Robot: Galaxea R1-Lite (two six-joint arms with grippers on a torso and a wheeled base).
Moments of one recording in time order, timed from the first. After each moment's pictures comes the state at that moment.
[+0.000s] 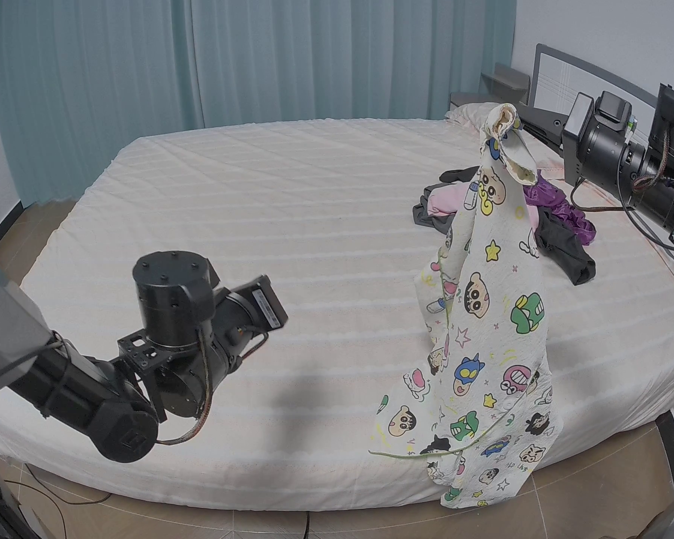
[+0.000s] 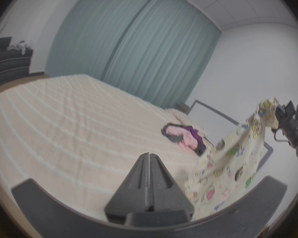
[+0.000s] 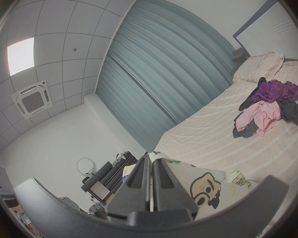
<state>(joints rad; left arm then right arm) -0.60 1.86 -0.67 -1.04 0.38 -0.53 0.29 1.63 -1.12 -0.68 0.41 0.73</state>
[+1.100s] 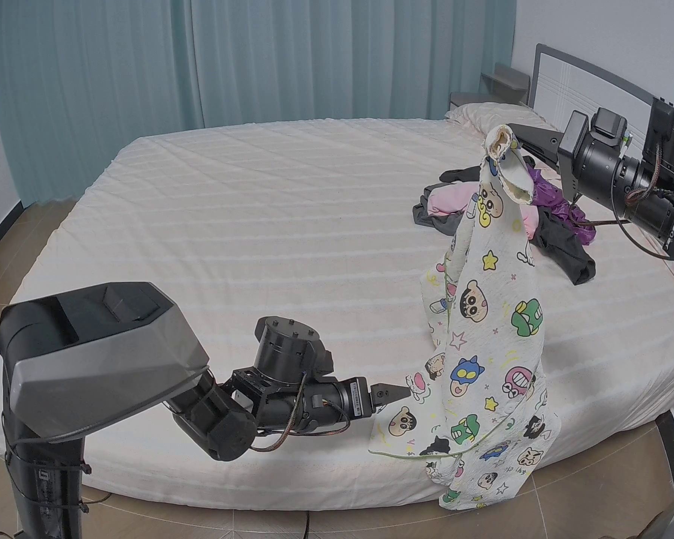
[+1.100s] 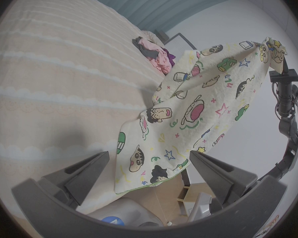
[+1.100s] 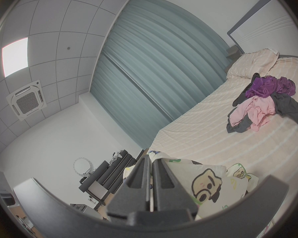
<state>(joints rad) -0.64 2.28 -0.91 -0.83 -0.37 -0.72 0.27 1.65 -1.08 -0.68 0.40 0.73</state>
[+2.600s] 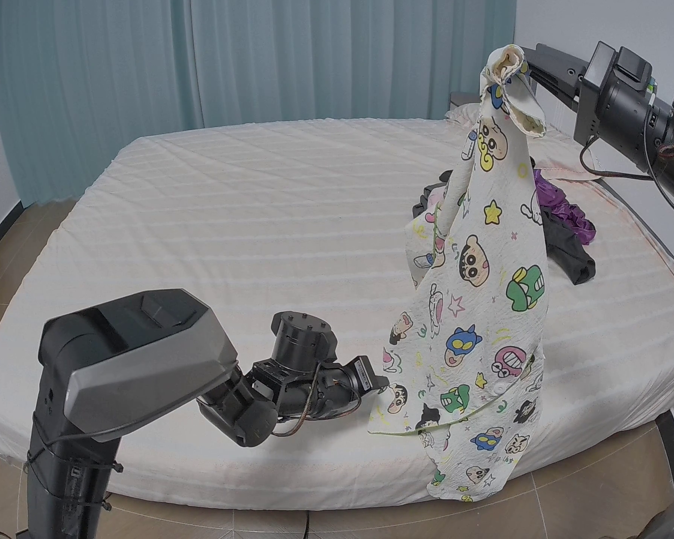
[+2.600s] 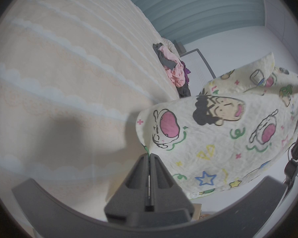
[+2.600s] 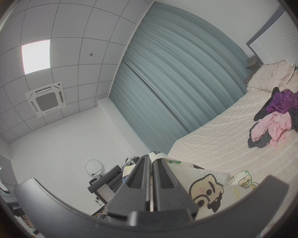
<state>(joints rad) -0.62 2.42 -1.08 -0.83 -0.35 -0.96 0.38 1.55 -1.18 -0.67 0.37 0.72</state>
